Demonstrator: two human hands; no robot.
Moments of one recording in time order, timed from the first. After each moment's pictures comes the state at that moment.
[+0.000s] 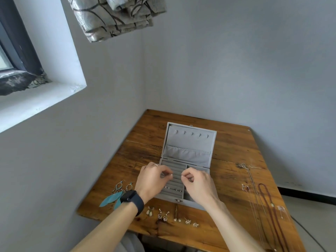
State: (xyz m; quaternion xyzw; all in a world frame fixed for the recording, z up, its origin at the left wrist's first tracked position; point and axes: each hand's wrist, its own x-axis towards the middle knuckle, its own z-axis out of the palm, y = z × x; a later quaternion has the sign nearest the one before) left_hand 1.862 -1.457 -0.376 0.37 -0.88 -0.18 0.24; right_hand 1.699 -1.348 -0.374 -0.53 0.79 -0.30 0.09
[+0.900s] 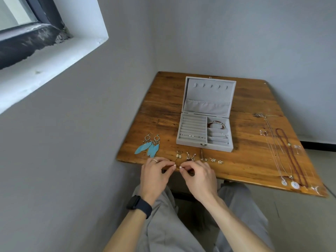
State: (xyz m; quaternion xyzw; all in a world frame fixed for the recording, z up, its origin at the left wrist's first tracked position) left_hand 1.998 -1.359 -0.427 0.45 -0.83 -0.23 0.25; right_hand 1.860 -1.267 -0.432 -0.49 0.80 -0.34 0.06
